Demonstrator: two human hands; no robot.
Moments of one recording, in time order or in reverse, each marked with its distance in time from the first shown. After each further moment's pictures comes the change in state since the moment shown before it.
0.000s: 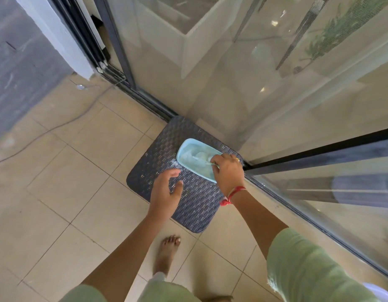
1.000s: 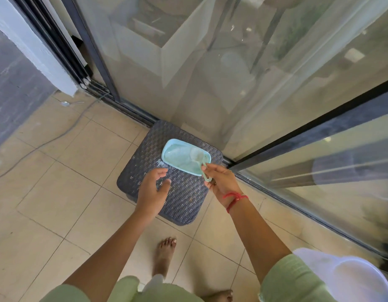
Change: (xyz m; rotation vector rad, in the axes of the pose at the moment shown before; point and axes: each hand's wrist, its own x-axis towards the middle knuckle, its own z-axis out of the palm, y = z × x) left_hand -0.019 0.031 -0.018 -0.018 -0.102 -0.024; right_hand -0.063 -0.008 -0.047 1.584 -0.120 0.808
